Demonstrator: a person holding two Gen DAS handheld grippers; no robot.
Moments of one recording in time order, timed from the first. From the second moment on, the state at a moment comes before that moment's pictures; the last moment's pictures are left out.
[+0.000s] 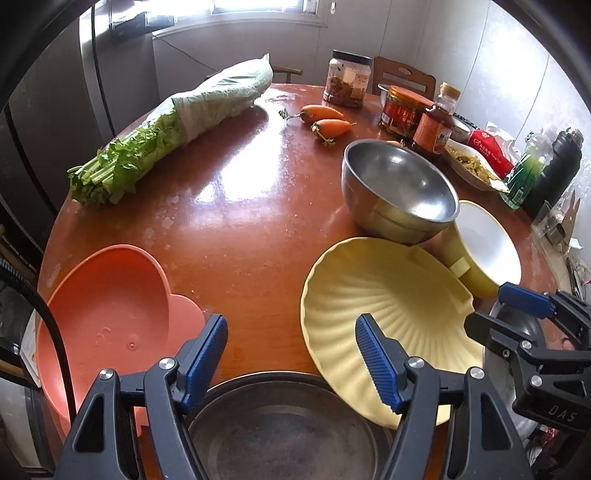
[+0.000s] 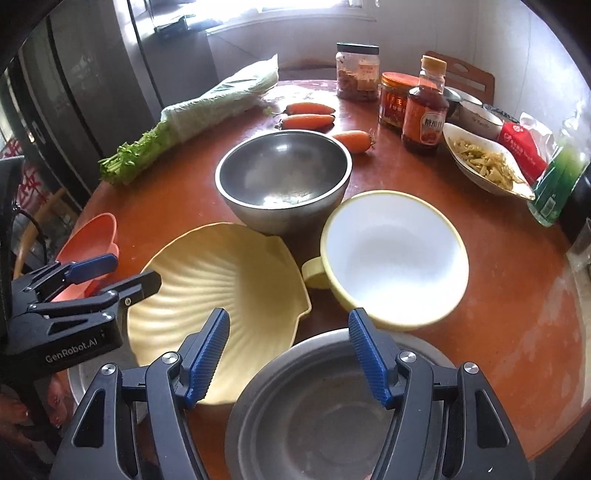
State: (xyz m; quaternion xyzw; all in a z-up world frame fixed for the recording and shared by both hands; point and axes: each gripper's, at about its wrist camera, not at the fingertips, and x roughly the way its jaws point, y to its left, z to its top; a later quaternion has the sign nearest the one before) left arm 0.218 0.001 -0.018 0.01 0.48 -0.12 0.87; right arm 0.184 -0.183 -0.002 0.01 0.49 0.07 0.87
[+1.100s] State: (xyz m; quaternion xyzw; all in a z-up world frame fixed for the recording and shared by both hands) left arm 0.237 0.027 -0.019 -0.03 0.50 -0.14 0.86; right arm 0.207 -0.145 -0.012 0.00 0.49 0.11 0.87
